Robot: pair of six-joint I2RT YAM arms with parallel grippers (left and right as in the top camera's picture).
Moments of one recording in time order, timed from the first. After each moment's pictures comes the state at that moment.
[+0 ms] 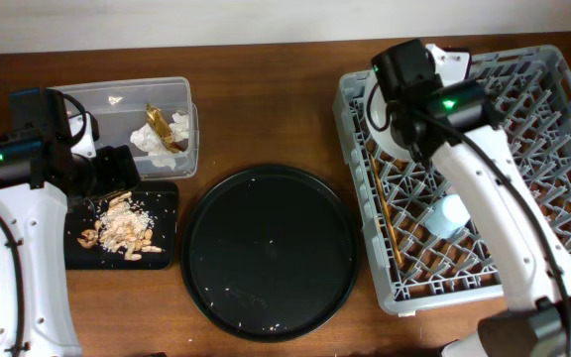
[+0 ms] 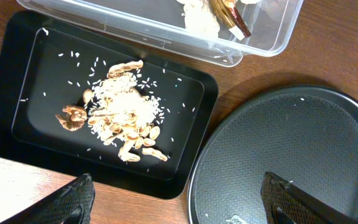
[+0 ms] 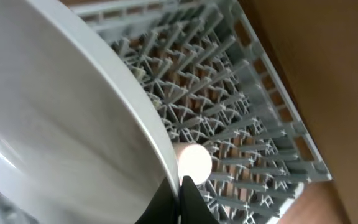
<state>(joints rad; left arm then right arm) 0.21 1.49 1.53 -1.28 0.08 -0.12 0.32 1.69 1.75 -1.27 0.75 0.46</state>
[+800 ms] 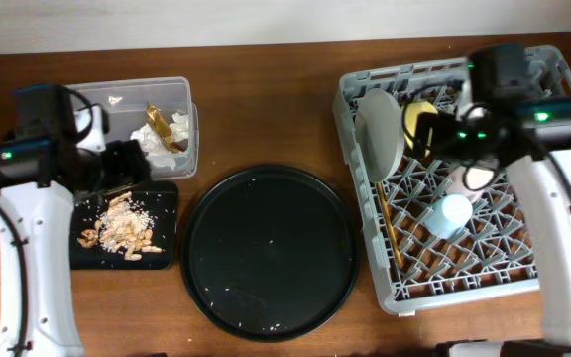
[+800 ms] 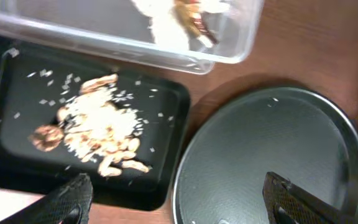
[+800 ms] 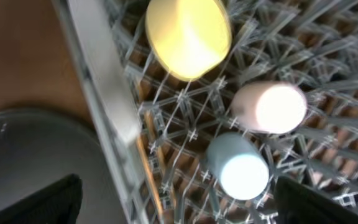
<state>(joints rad) 0.17 1.49 1.53 -1.24 0.14 -0.10 0.03 1.53 1.68 -1.32 -0.01 0.21</state>
